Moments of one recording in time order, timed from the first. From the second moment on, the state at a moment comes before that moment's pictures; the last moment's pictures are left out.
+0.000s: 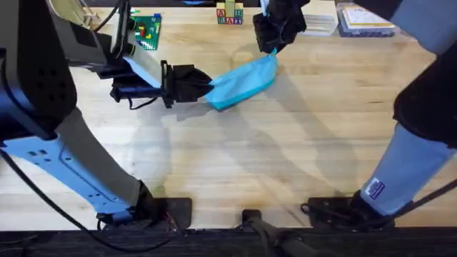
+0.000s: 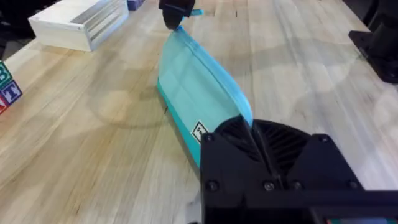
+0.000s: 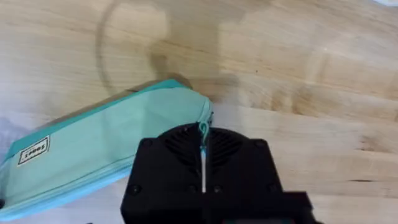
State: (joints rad) left arm 0.17 1.97 1.03 -1.01 1.49 1.89; right arm 0.48 2.05 1.89 -1.17 0.28 0.25
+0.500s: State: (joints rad) left arm 0.16 1.97 1.03 -1.01 1.49 1.89; right arm 0.41 2.05 1.89 -1.14 0.19 0.25
